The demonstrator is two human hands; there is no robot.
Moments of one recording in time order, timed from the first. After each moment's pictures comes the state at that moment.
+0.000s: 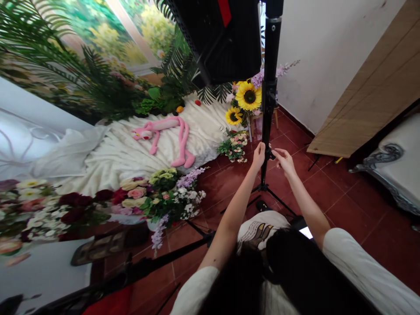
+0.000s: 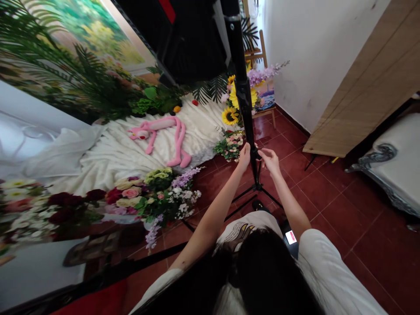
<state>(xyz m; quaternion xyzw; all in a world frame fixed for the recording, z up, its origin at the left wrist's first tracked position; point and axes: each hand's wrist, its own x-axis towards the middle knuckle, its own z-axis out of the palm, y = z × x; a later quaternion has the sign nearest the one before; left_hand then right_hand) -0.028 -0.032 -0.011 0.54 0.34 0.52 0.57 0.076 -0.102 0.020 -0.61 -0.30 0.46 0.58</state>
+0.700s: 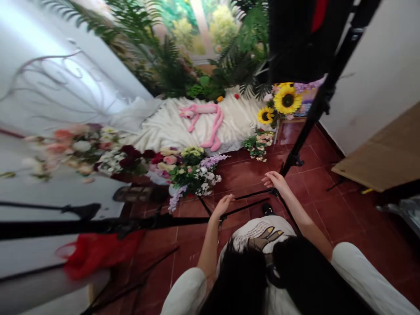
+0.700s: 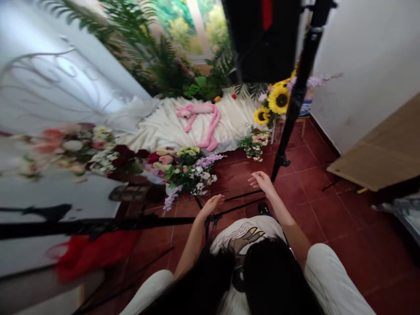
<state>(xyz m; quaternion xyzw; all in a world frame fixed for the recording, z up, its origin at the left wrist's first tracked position) -0.301 -0.211 -0.149 0.34 0.67 0.35 0.56 -0.019 -0.130 -0.008 -0.53 -0.36 0.67 0.38</state>
